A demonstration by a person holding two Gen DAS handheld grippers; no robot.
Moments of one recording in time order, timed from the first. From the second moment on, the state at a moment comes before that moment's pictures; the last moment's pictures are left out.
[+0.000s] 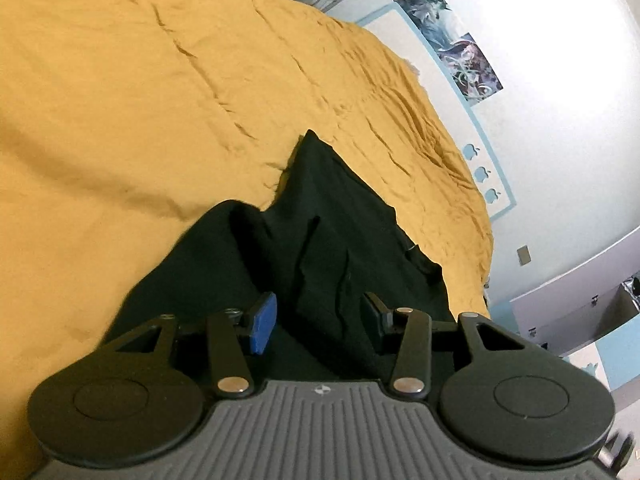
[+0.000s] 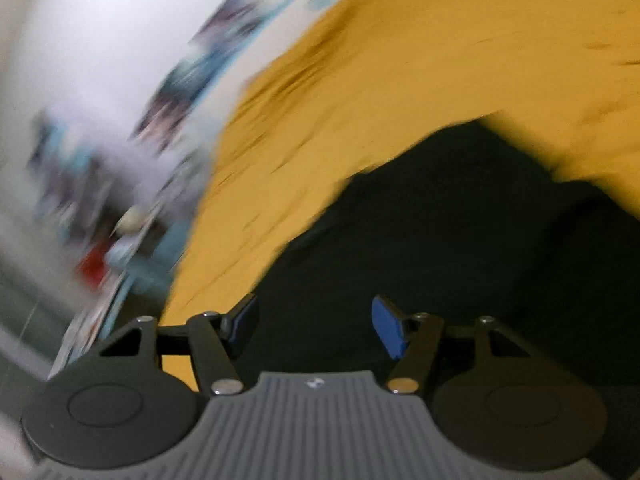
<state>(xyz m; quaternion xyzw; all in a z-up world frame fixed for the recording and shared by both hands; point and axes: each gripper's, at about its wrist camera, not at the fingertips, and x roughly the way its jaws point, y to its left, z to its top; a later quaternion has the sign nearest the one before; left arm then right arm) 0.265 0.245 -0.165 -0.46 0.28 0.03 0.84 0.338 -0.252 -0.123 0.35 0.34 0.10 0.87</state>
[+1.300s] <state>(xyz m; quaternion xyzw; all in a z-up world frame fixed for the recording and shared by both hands) 0.326 0.262 -0.193 -0.42 0.35 0.02 0.84 0.367 -0.396 -0.210 0.47 0.34 -0.05 0.81</state>
